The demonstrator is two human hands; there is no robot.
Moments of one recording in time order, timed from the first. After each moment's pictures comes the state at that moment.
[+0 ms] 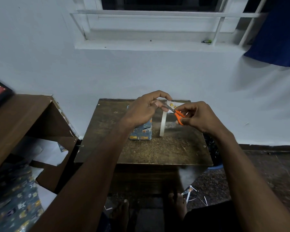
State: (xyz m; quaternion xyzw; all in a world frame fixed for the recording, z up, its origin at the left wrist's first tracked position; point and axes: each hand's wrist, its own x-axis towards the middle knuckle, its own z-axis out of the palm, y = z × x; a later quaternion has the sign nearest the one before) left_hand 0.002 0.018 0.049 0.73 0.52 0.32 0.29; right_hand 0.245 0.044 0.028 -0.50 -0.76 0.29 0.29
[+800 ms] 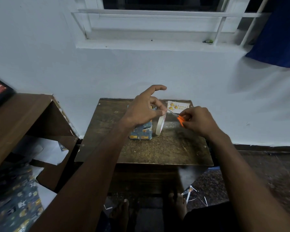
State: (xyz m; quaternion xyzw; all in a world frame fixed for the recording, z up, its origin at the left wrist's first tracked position) left_hand -0.002 0.019 0.045 0.71 0.50 0.36 0.33; right_hand 0.240 0.052 0.008 -0.58 -0.78 0.16 0.19
